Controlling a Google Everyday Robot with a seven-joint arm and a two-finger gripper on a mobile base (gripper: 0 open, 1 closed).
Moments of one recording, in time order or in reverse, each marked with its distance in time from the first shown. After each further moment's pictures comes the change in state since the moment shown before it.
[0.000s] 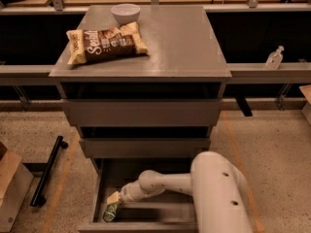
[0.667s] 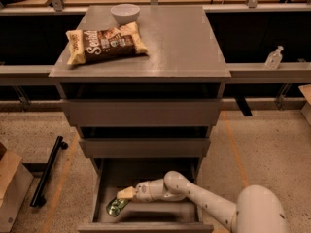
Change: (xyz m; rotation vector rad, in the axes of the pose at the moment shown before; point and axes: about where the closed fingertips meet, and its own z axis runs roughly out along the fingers) arm -0.001 0.022 -0.092 -0.371 -0.110 -0.025
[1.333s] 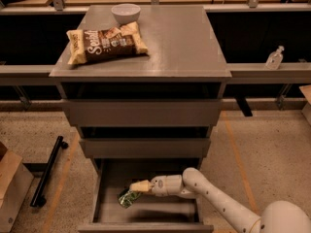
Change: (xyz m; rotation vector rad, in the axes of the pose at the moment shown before) arm -0.013 0.029 -0.076 -0.103 -0.073 -0.073
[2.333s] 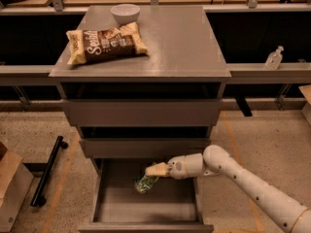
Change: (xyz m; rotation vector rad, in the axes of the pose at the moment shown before) arm -0.037 0.105 -0.105 0.146 0.014 -0.136
